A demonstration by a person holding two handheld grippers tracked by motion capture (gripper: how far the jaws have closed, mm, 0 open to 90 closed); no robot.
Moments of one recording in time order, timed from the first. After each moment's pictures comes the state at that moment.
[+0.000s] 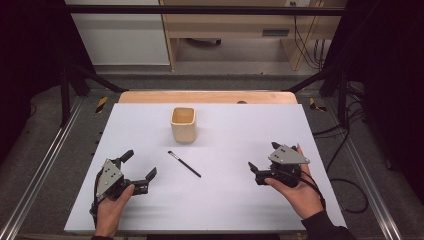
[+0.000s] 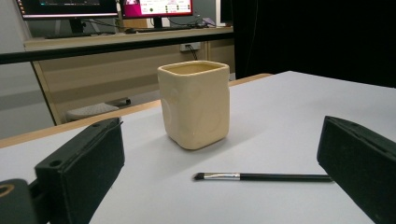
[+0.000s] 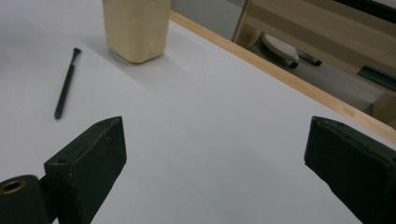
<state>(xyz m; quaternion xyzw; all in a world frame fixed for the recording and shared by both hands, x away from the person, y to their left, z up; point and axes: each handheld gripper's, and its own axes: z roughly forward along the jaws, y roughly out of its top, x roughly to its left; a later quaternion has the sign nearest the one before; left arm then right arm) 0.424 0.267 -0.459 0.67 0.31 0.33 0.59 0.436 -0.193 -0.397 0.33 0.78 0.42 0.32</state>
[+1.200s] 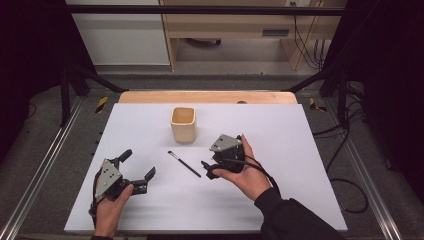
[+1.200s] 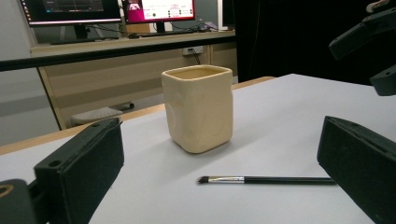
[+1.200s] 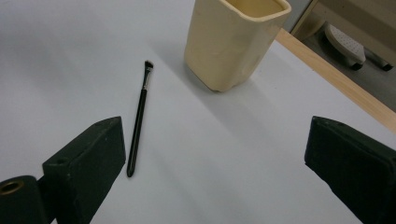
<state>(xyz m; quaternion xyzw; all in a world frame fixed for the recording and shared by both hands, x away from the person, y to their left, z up) 0.424 0.269 -0.457 0.66 0.31 0.34 0.59 0.475 -0.067 -0.395 0.27 0.85 0.38 0.26</state>
